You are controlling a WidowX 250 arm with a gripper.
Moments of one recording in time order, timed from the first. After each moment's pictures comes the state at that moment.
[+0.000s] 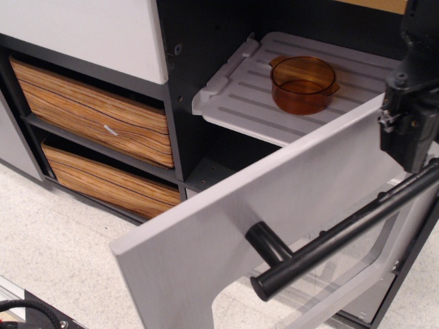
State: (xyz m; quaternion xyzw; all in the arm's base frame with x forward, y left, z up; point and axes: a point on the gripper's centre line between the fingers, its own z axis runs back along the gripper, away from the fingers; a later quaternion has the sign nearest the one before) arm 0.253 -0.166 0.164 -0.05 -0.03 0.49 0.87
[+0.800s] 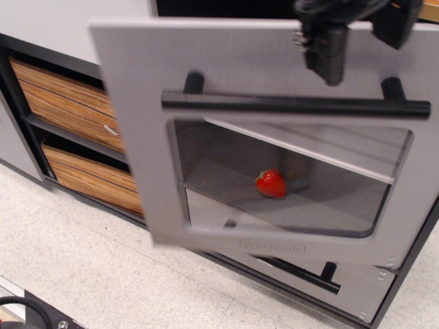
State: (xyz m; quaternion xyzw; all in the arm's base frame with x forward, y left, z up) arm 0.283 -0.106 0.183 -0.07 -0.09 0.51 0.85
